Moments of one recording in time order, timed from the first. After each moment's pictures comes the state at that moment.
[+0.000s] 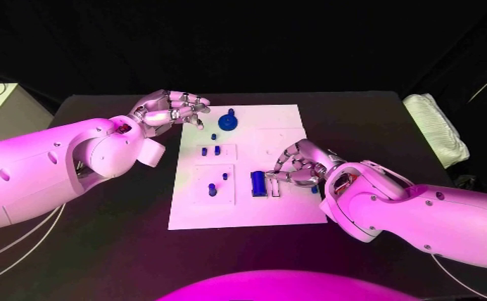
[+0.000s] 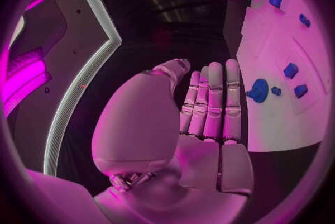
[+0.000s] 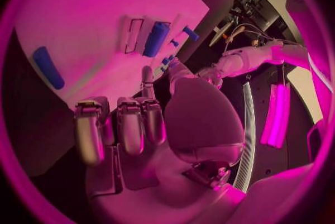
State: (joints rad) left arm 1.17 -0.95 -0.02 1.51 -0.14 -0.03 0.27; left_hand 1.47 -0.21 0.41 0.21 0.34 0.92 0.18 0.24 0.34 1.05 0.12 0.28 0.14 0.95 0.06 0.99 0.47 0.17 0.85 0.17 0.78 0.58; right arm 1.08 -0.91 -0.16 1.85 -1.27 -0.61 -0.44; right_hand 1.21 -0.14 0.07 0.29 0.11 1.02 0.08 0.39 0.41 1.47 0.00 1.56 1.31 1.47 -0.06 1.57 1.31 0.01 1.47 0.04 1.56 1.31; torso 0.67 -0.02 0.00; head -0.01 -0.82
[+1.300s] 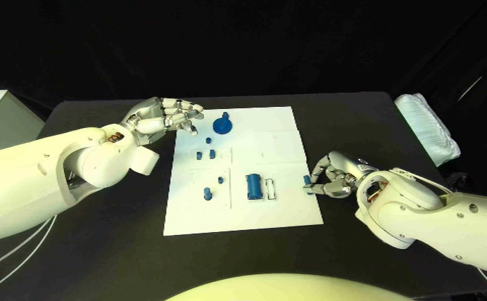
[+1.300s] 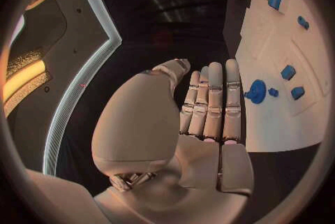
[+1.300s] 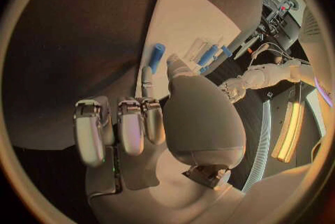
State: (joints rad) left arm 1.16 -0.95 -0.02 1.51 -0.14 -0.03 0.28; left_hand 1.47 -0.21 0.41 0.21 0.34 0.92 0.18 0.24 0.34 1.05 0.12 0.28 0.14 0.95 0.06 0.99 0.47 0.17 0.85 0.17 0.78 0.58; right arm 1.04 -1.08 -0.17 1.84 -1.41 -0.49 -0.53; right_hand 1.27 -0.18 0.08 0.29 0.11 1.03 0.08 0.39 0.42 1.47 0.00 1.54 1.31 1.47 -0.06 1.57 1.31 0.01 1.47 0.04 1.56 1.31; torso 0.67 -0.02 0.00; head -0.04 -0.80
